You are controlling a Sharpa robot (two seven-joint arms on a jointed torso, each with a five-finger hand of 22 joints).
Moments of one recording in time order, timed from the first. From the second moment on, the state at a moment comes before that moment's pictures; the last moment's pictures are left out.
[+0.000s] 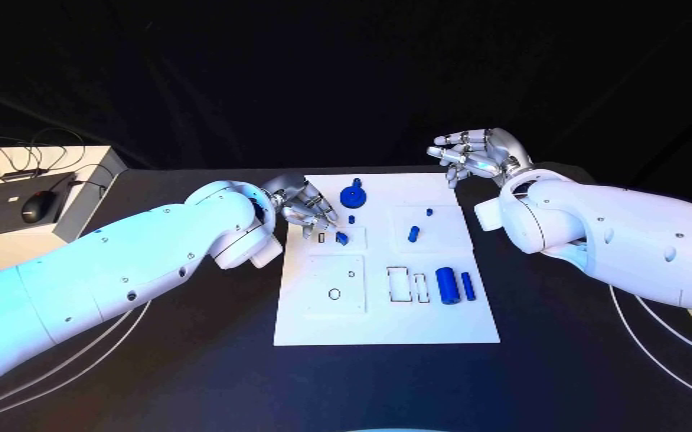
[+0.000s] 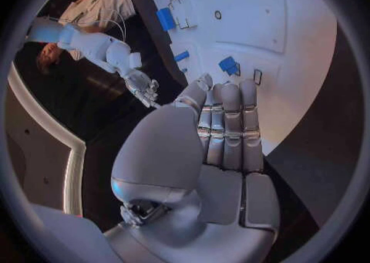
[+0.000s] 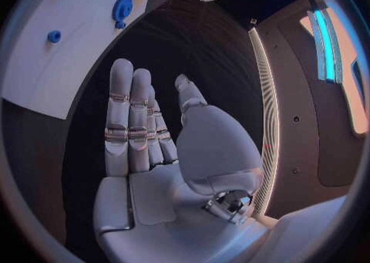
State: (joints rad) left arm 1.12 -0.68 0.11 1.41 -0.99 -0.15 -0.26; left_hand 1.47 -0.04 0.08 -0.08 0.28 1.09 0.10 0.13 0.23 1.12 0.03 0.47 0.17 1.13 -0.02 0.96 0.63 0.12 1.04 -0.02 0.72 0.91; right arm 1.24 -0.83 -0.09 1.34 -0.40 -0.55 0.29; right_hand 1.23 -0.02 -0.07 -0.01 0.31 0.91 0.17 0.16 0.07 0.97 0.08 0.77 0.35 1.33 0.00 0.49 0.56 0.16 1.46 -0.01 0.16 0.90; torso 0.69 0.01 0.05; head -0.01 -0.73
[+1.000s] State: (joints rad) left arm 1.12 -0.62 0.05 1.38 -1.58 -0.15 -0.07; left_hand 1.48 -0.08 0.09 -0.09 0.28 1.14 0.07 0.07 0.07 0.98 0.05 0.68 0.15 1.03 0.00 1.11 0.56 0.12 1.00 0.01 0.74 1.03; right arm 1.23 -0.83 -0.09 1.34 -0.42 -0.55 0.29; right_hand 1.23 -0.02 -0.07 -0.02 0.31 0.91 0.17 0.16 0.07 0.97 0.08 0.77 0.35 1.33 0.00 0.49 0.56 0.15 1.46 -0.01 0.17 0.90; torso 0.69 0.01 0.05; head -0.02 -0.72
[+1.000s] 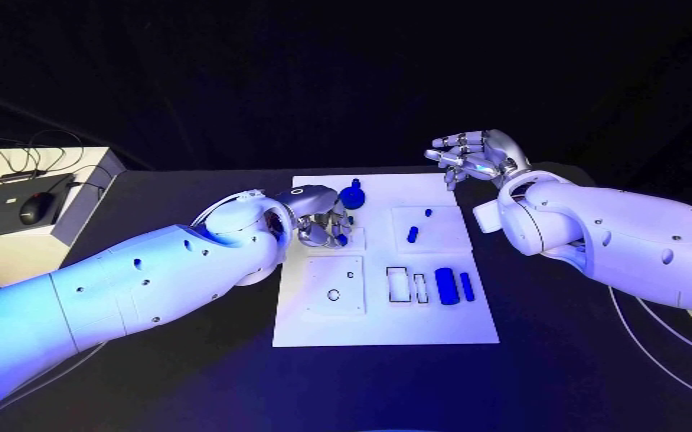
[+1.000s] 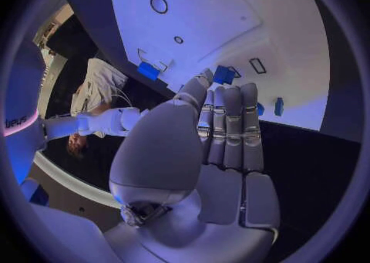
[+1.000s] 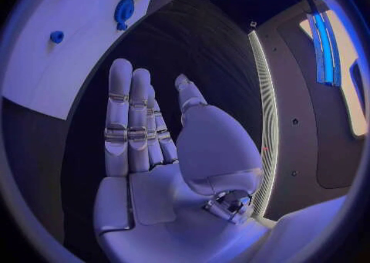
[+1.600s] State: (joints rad) left arm 1.12 -0.59 0.04 1.35 -1.65 -0.14 -0.07; left_hand 1.48 -0.10 0.16 -0.10 0.28 1.14 0.07 0.07 0.07 0.93 0.02 0.94 0.31 1.02 -0.01 1.20 0.59 0.13 1.01 -0.01 0.80 1.11; right arm 1.23 -0.83 -0.09 1.34 -0.42 -0.54 0.29; right_hand 1.23 -0.02 -0.07 -0.02 0.31 0.91 0.17 0.16 0.07 0.97 0.08 0.77 0.35 1.33 0.00 0.49 0.56 0.16 1.46 -0.01 0.17 0.90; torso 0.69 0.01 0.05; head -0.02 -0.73
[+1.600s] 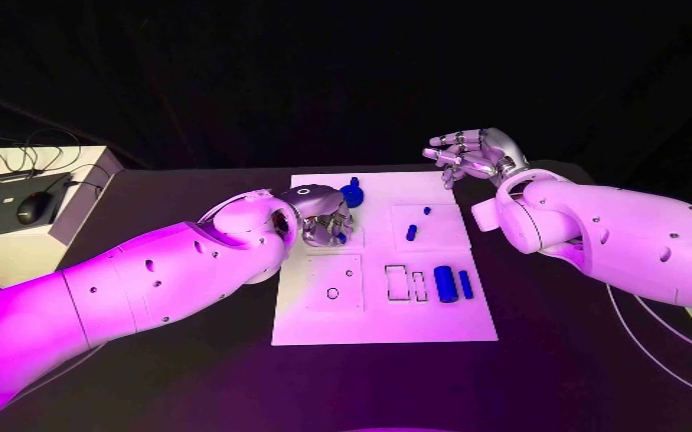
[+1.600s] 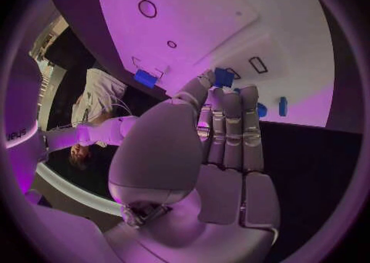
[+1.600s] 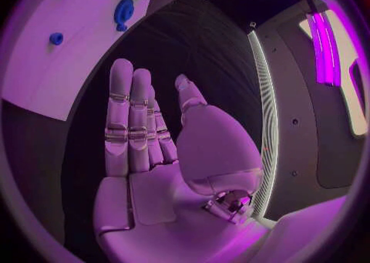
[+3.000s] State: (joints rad) left arm 1.12 -0.55 0.04 1.32 -1.70 -0.10 -0.15; left_hand 1.45 -0.09 0.21 -0.06 0.27 1.18 0.07 0.07 0.07 0.93 0.01 1.05 0.48 1.06 -0.04 1.25 0.65 0.13 1.05 -0.01 0.82 1.16; right arm 1.23 -0.82 -0.09 1.34 -0.42 -0.54 0.29; right_hand 1.23 -0.02 -0.07 -0.02 0.31 0.91 0.17 0.16 0.07 0.97 0.08 0.77 0.35 1.33 0.00 0.49 0.56 0.15 1.46 -0.01 0.17 0.90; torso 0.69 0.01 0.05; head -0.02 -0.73
